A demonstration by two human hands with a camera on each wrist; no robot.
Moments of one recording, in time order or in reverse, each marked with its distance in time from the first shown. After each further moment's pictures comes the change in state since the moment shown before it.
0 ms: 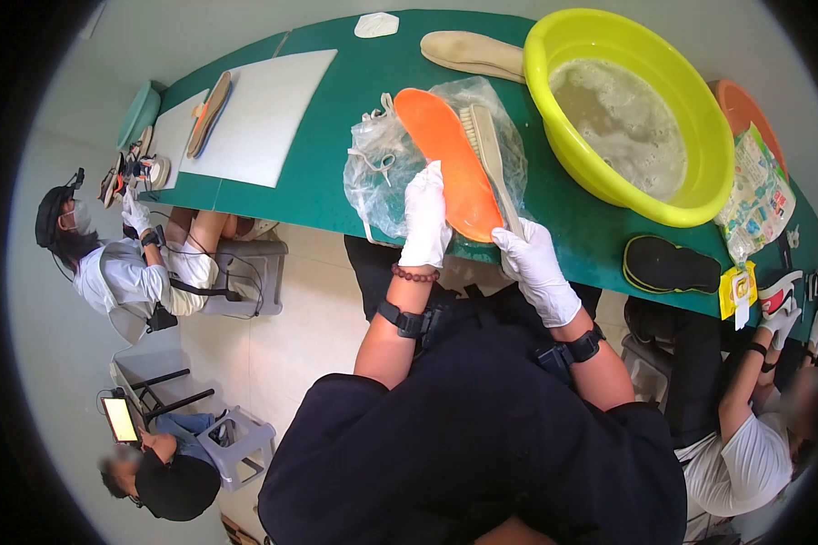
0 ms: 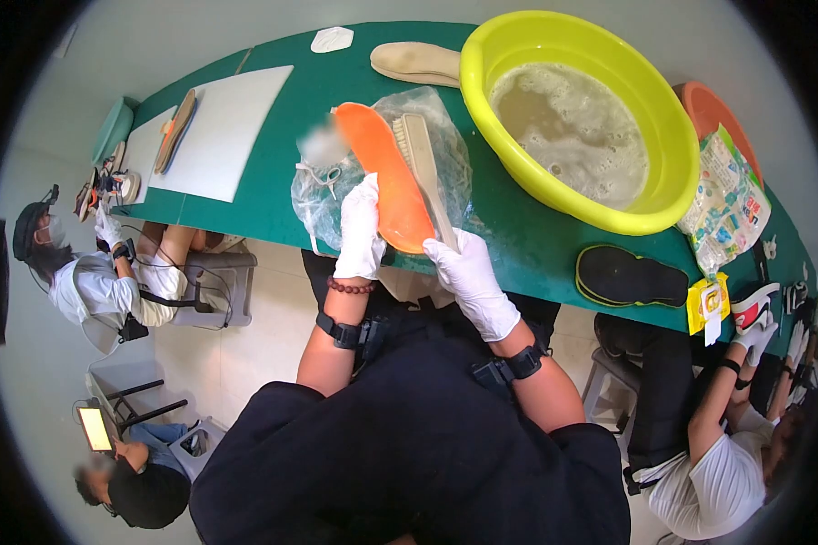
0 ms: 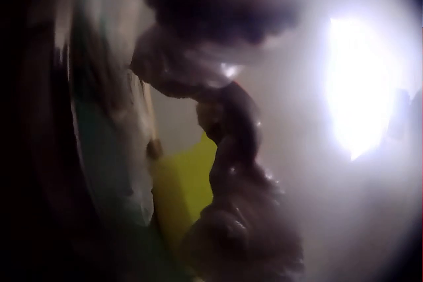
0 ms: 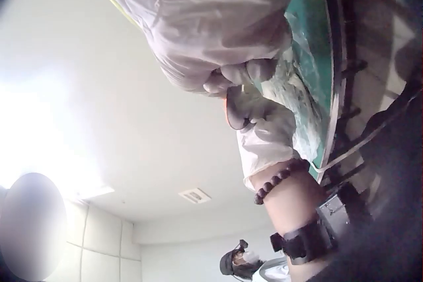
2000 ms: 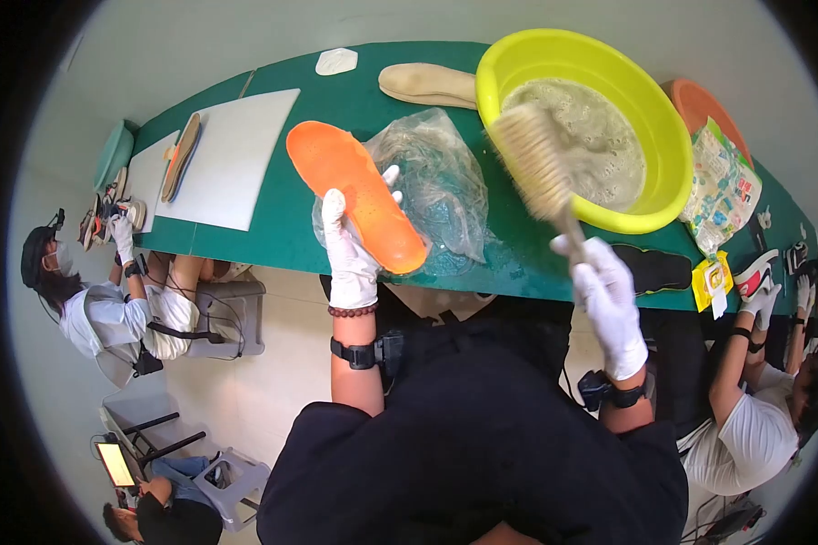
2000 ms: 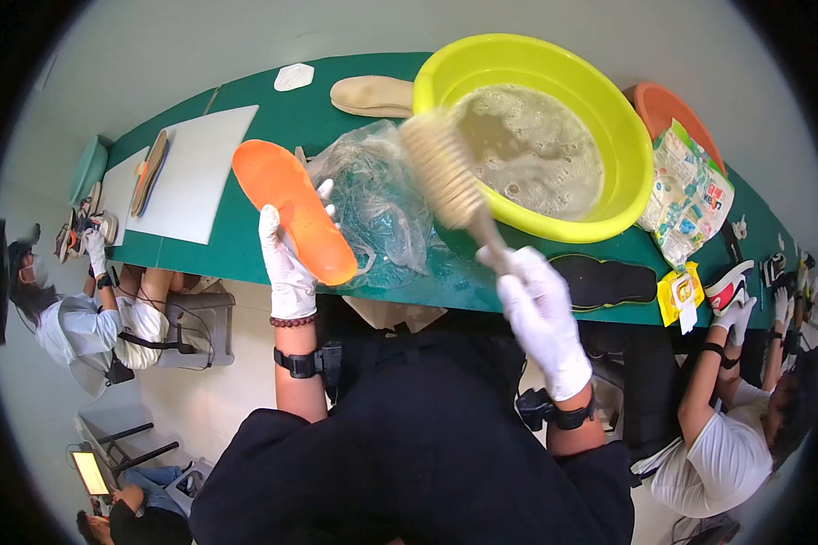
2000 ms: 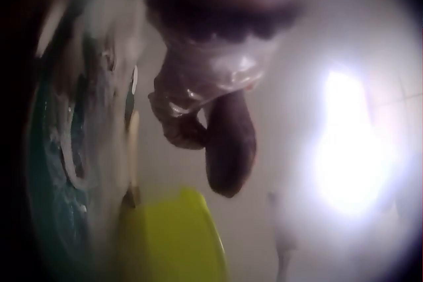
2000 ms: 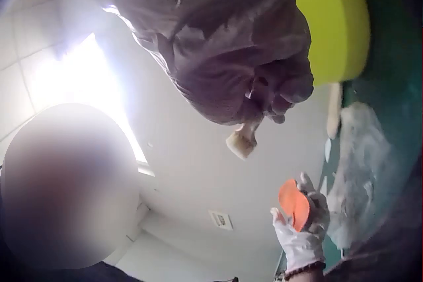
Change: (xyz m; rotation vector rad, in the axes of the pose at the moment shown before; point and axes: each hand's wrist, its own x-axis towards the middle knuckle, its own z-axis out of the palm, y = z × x) left_hand -0.005 0.078 -0.011 -0.265 -0.303 -0.044; right_hand -0.103 -0.110 -0.041 -0.682 0.134 -0.449
